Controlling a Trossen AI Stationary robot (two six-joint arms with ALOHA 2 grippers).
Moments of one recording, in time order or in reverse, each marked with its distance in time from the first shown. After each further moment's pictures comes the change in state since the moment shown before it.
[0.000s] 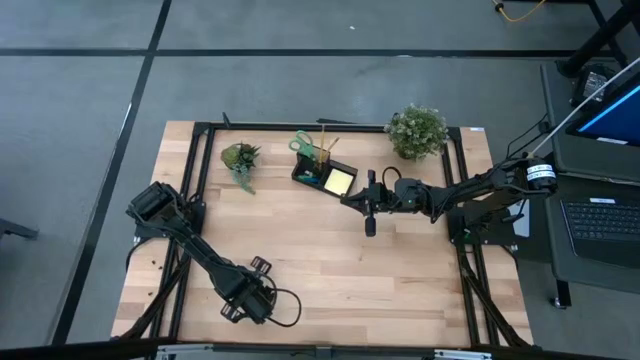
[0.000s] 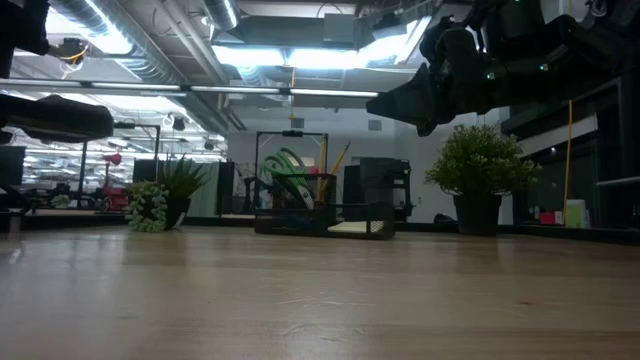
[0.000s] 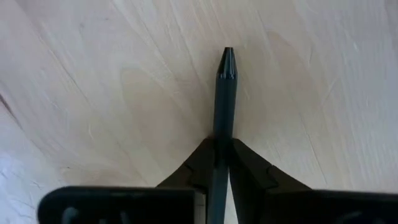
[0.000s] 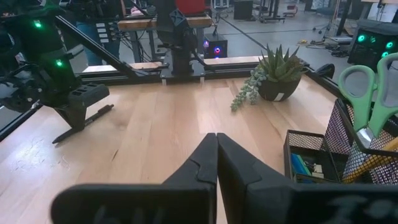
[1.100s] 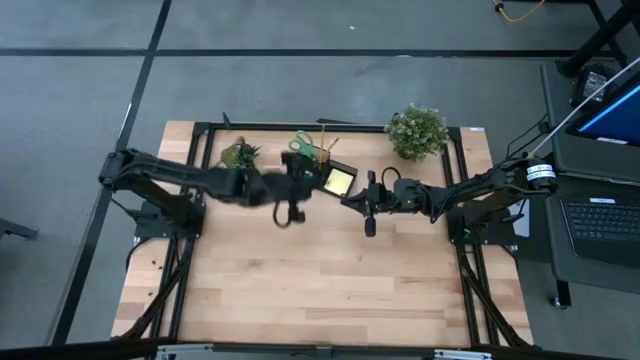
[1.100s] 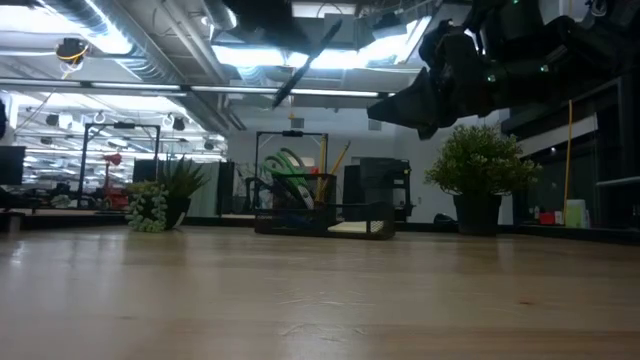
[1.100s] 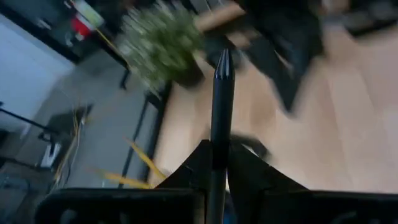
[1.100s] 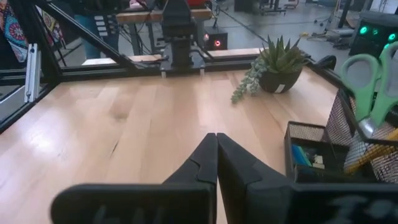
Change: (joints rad) left arm 0.625 -0.460 0.000 0.528 -0.454 0.566; right arm 0.000 0.000 0.000 -0.026 0.000 0.003
